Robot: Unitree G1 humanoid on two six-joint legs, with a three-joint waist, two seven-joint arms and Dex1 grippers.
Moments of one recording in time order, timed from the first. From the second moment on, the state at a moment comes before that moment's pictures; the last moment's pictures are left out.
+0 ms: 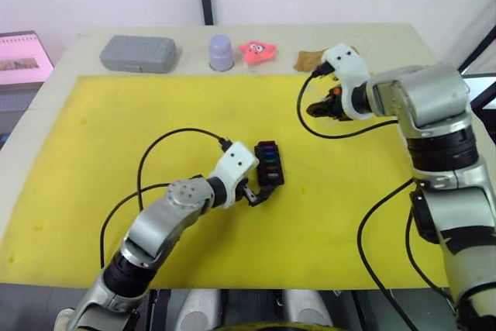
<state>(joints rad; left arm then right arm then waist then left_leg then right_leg) -0.33 0.33 -0.38 -0.48 -0.27 0.89 -0.38 -1.07 -0.63 0.18 0.02 0.19 1.49 0.63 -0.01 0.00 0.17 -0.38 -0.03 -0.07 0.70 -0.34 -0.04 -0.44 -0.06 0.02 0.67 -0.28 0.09</state>
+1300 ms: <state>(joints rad) -0.31 0.26 -0.35 -0.43 -0.18 0.88 -0.33 -1.07 -0.64 0.15 -0.07 0.30 1.52 0.54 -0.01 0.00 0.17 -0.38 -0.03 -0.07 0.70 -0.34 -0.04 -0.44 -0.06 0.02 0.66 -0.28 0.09</state>
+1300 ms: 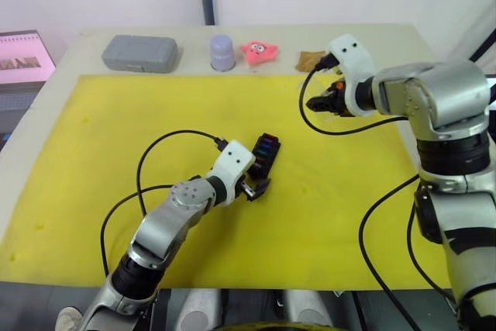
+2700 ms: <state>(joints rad) -0.55 0.53 -0.37 0.19 -0.24 0.12 -1.28 -0.95 -0.87 0.31 -0.46 0.67 1.49 0.89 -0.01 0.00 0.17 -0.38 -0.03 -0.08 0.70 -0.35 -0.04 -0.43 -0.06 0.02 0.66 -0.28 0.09</state>
